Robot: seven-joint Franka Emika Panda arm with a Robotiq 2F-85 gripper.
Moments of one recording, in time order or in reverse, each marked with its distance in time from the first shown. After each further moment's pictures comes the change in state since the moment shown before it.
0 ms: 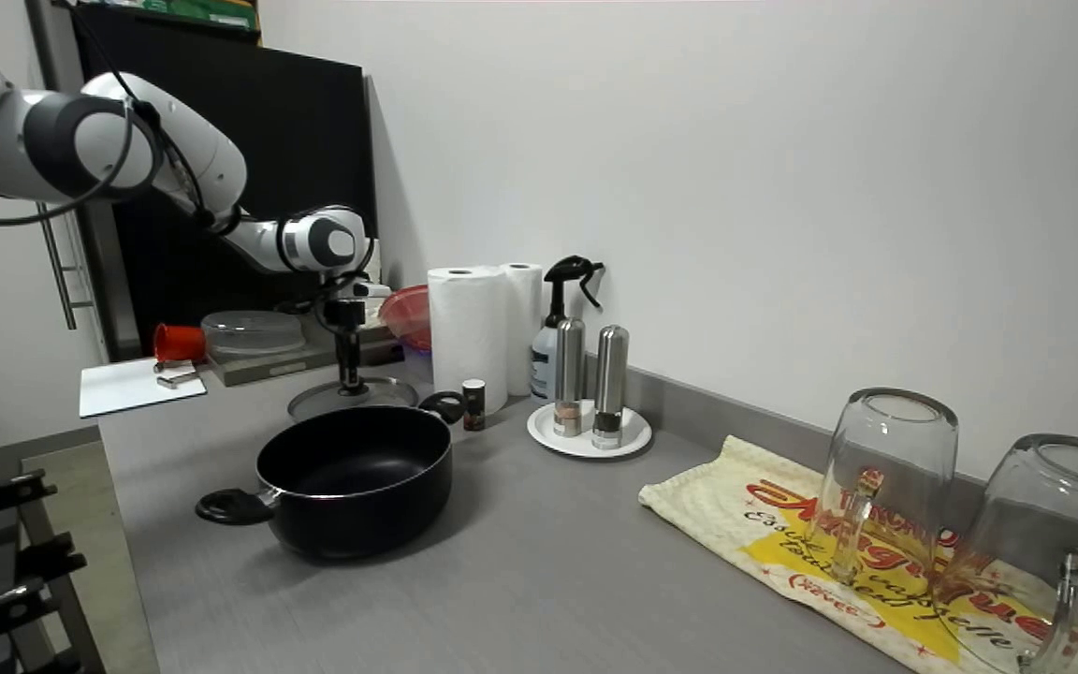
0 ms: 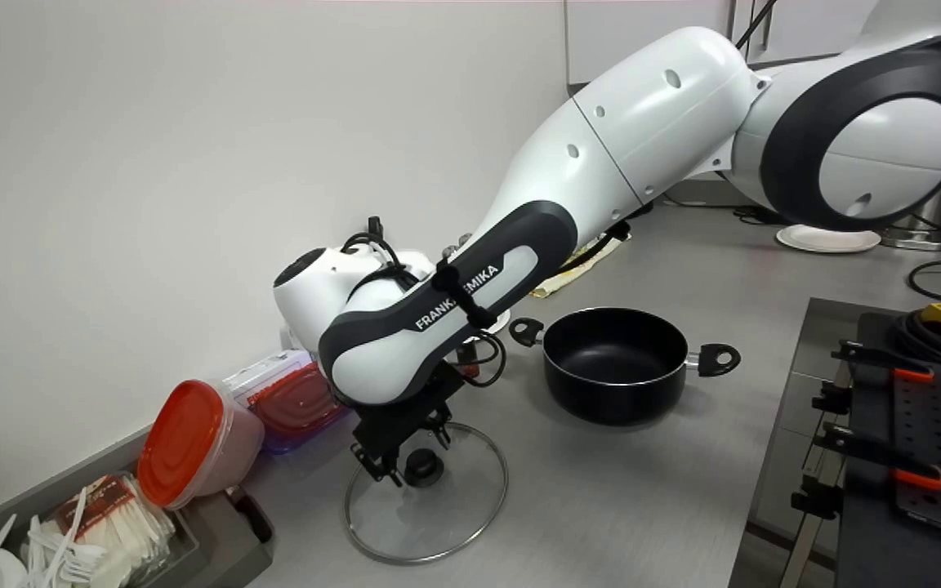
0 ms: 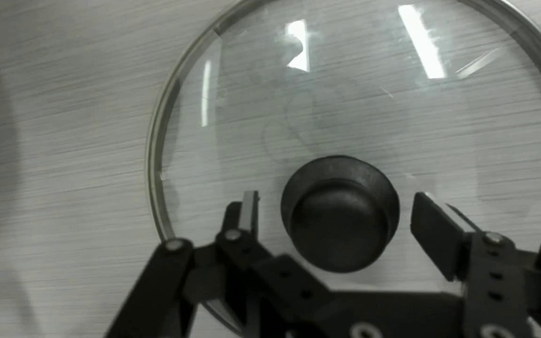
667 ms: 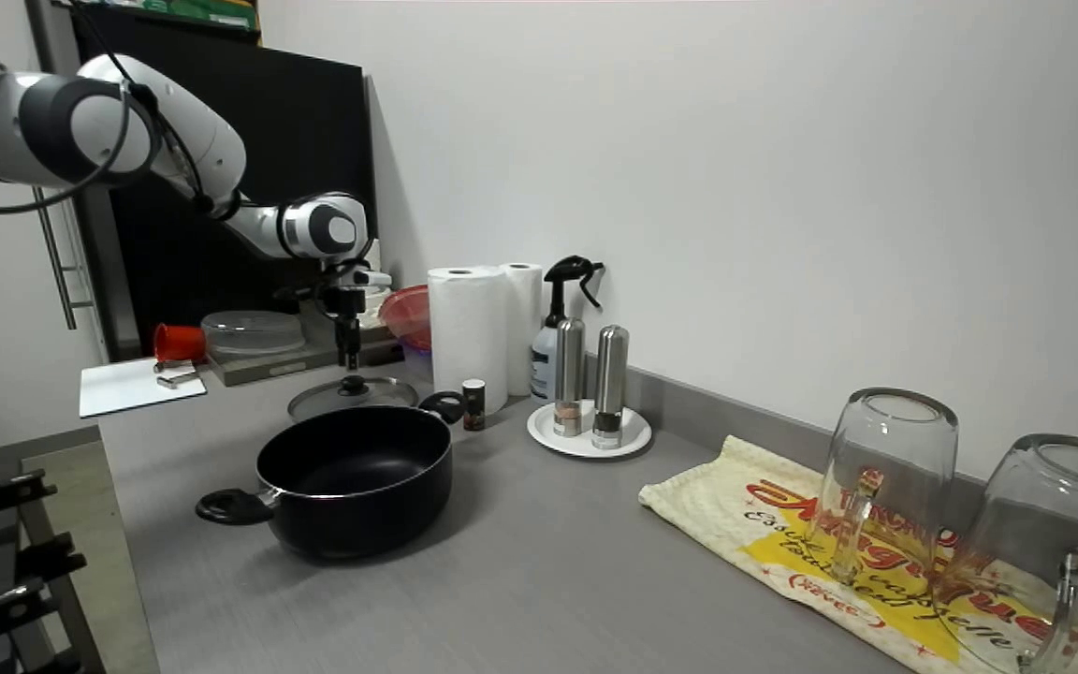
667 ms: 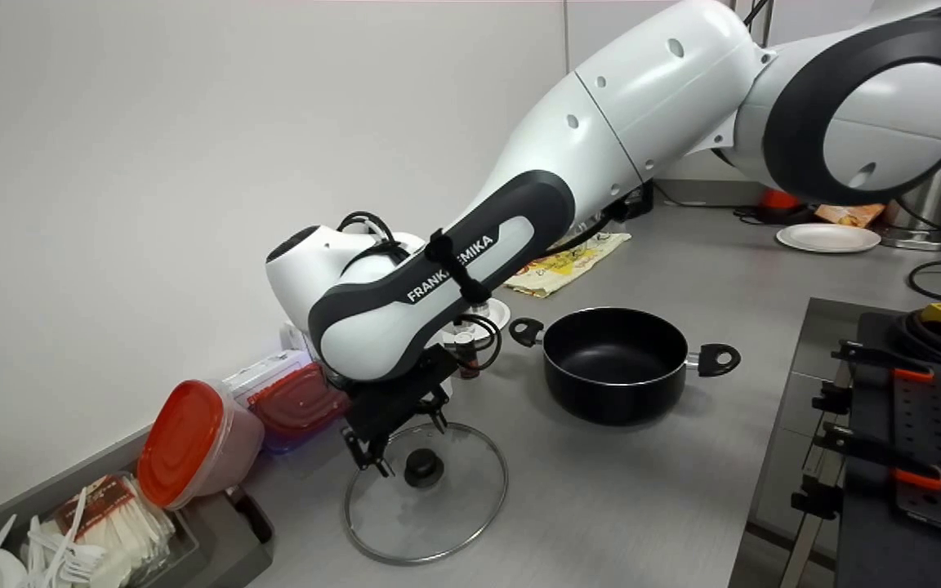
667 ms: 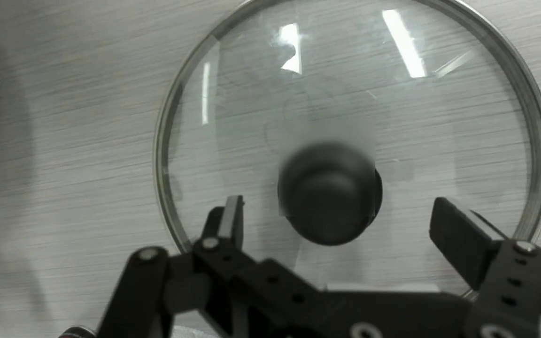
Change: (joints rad) arm -0.008 -0.048 0.013 -0.028 0.008 -0.011 -0.002
